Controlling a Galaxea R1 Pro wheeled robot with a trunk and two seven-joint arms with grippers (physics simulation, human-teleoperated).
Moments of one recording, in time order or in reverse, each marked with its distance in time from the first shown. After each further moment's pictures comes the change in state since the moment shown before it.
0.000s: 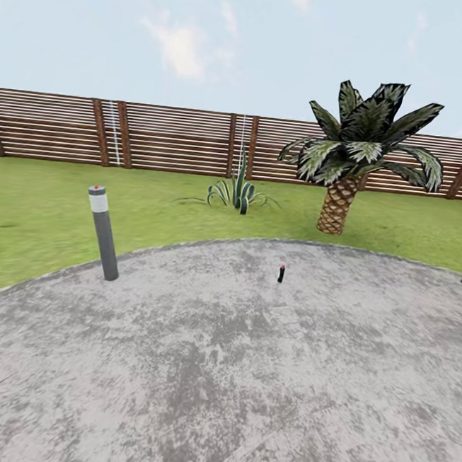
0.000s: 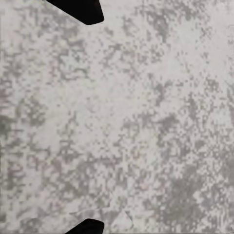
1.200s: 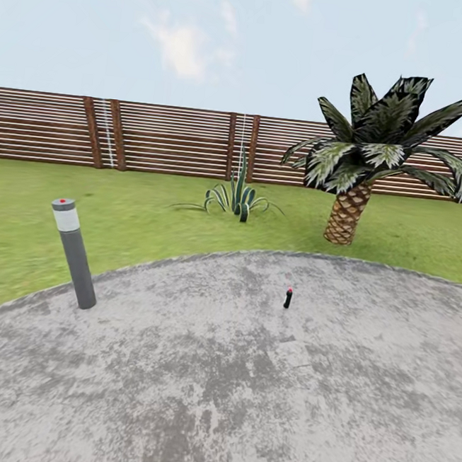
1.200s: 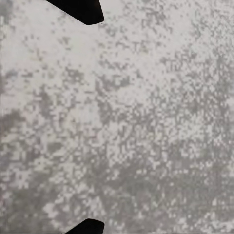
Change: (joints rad) left arm 0.000 0.000 0.000 0.000 0.000 0.000 0.000; right arm 0.000 0.001 0.000 0.000 0.000 0.000 0.000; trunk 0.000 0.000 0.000
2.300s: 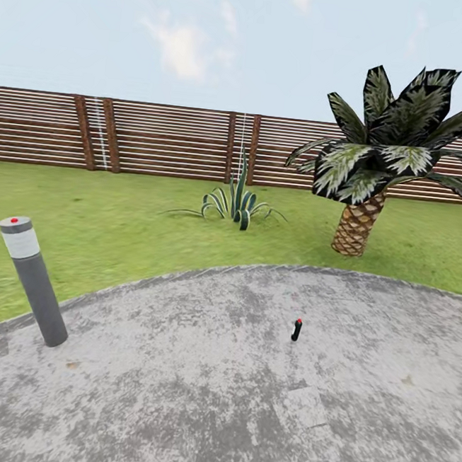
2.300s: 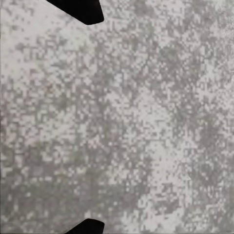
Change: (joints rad) left arm 0.000 0.000 0.000 0.000 0.000 0.000 0.000; right arm 0.000 0.000 0.000 0.000 0.000 0.000 0.000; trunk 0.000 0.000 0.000
